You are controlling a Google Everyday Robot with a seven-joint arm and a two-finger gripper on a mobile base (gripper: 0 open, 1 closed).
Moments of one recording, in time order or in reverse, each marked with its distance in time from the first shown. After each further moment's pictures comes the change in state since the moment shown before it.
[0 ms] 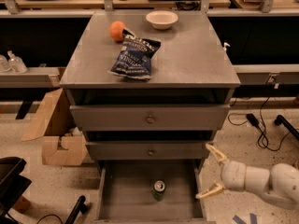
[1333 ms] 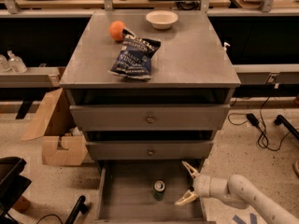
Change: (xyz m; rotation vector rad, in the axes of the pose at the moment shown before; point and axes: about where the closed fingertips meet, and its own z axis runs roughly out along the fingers) arm 0.187 0.031 0.139 -0.083 -0.009 0.042
